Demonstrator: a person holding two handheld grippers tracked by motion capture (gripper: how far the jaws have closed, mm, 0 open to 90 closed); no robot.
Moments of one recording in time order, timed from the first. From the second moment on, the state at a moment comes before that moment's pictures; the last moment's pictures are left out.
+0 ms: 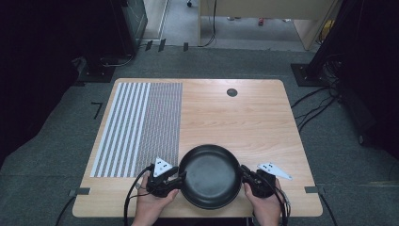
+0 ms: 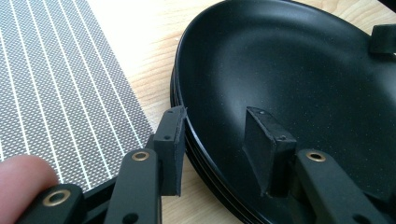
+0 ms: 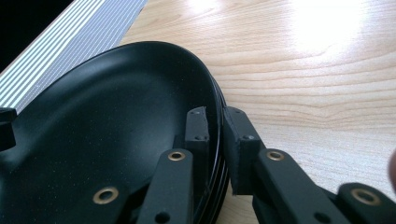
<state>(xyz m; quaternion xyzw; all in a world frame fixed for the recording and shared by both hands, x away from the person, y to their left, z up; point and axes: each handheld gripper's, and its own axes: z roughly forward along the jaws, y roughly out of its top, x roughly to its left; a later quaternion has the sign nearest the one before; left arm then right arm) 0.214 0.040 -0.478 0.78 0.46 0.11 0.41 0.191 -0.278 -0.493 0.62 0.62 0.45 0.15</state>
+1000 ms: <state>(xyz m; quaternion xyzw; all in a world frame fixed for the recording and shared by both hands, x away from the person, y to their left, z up) 0.220 0.052 -0.482 0.76 0.50 0.05 0.42 0.198 -0.274 -0.505 0.64 0.59 0.48 0.09</state>
